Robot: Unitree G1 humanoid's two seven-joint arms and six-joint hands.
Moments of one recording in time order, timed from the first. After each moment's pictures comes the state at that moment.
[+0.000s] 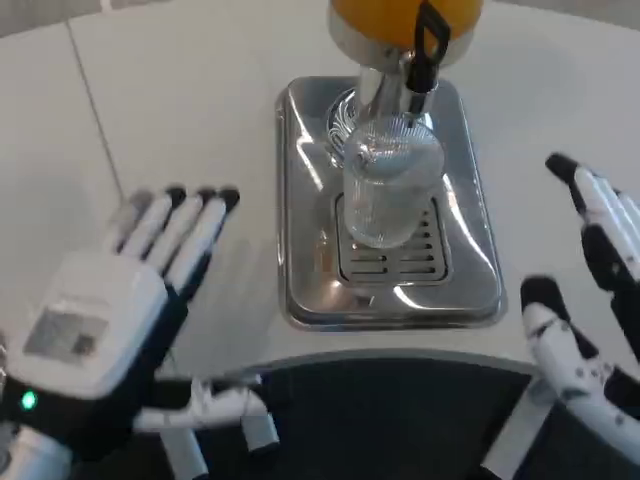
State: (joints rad) left arm 0.13 0.64 -0.01 -0.33 0.84 -0.21 0.20; right arm 0.35 -0.04 -0.08 -1.02 -0.73 0.01 0.36
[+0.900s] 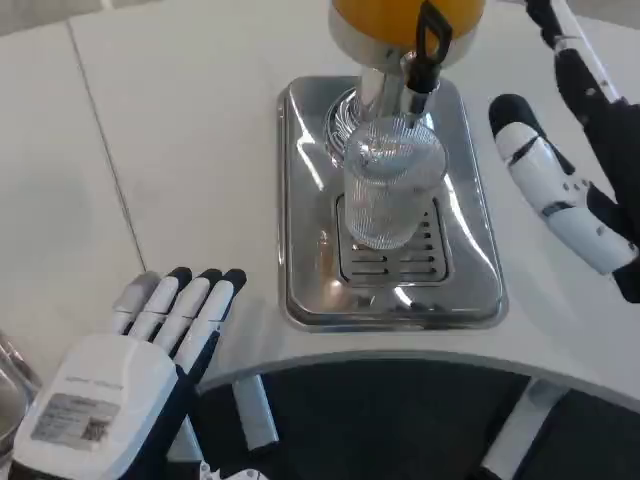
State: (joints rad) left arm 0.32 0.55 -0.01 -0.41 0.94 -0.21 0.19; right arm -0.20 -0.19 -0.10 -0.73 -0.44 0.19 0.32
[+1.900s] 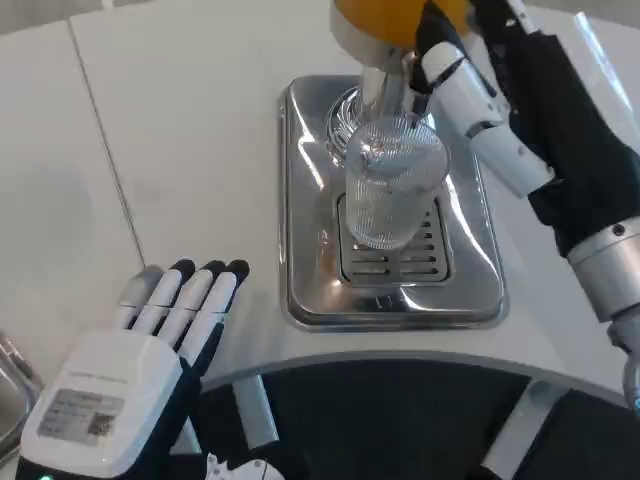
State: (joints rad) left arm 0.31 0.51 -0.02 -0.41 0.95 -0.21 0.19; right arm -0.44 -0.17 0.03 -0.55 -0.32 0.28 0.22
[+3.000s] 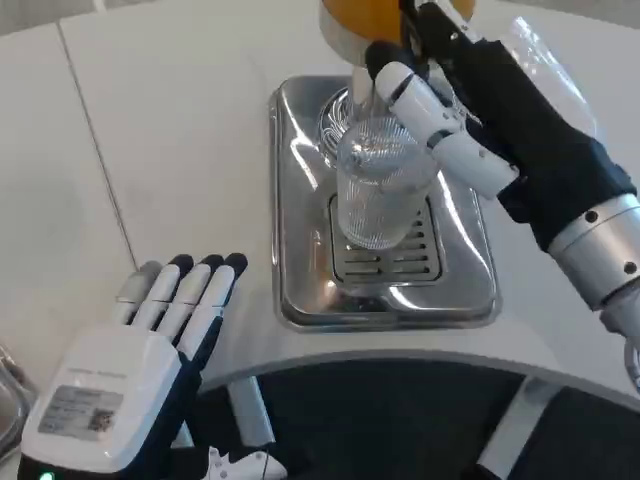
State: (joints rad) left arm 0.30 0.48 -0.02 -0.40 0.95 -0.21 0.19; right arm -0.52 -0.31 0.12 -0.58 -0.31 0.41 0.31
